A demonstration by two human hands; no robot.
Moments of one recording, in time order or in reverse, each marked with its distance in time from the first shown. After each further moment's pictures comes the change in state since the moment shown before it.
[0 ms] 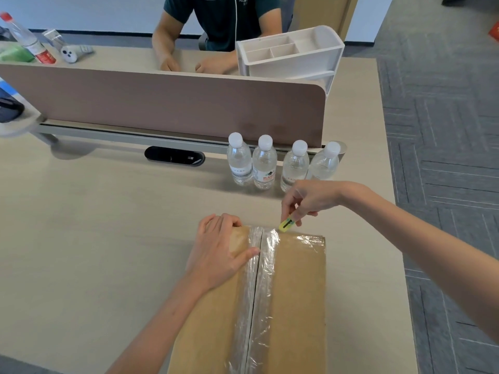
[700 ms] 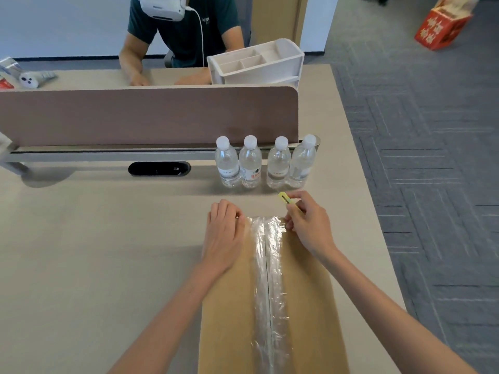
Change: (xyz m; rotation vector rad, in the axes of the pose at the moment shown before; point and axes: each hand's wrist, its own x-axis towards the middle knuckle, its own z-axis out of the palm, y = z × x) left_hand 0.013 0.005 -0.004 -0.187 0.076 0.003; right_hand -0.009 -0.019 0.147 0.436 1.268 0.110
